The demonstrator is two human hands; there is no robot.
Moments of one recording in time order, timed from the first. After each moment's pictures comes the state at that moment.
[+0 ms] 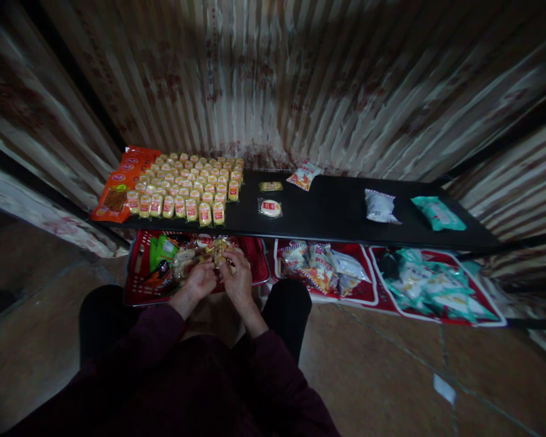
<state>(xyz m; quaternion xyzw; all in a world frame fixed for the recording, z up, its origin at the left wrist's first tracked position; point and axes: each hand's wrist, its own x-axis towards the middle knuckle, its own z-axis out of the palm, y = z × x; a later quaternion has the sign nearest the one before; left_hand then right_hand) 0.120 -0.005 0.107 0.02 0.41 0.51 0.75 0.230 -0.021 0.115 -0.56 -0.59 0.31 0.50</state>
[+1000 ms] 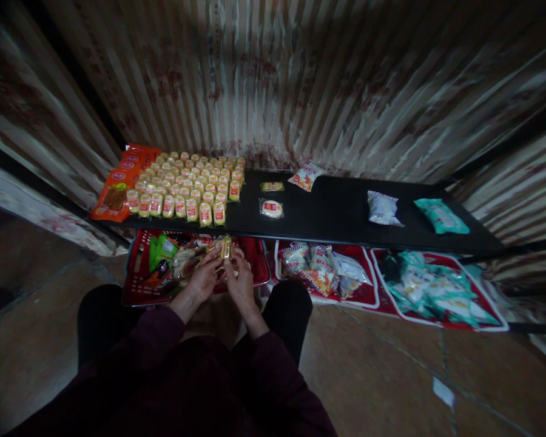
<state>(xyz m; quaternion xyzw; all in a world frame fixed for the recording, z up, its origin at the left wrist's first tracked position) 0.127 -0.009 0.115 0.13 0.45 0.53 0.71 0.235 -0.020 0.095 -0.59 -0.55 0.36 0.46</state>
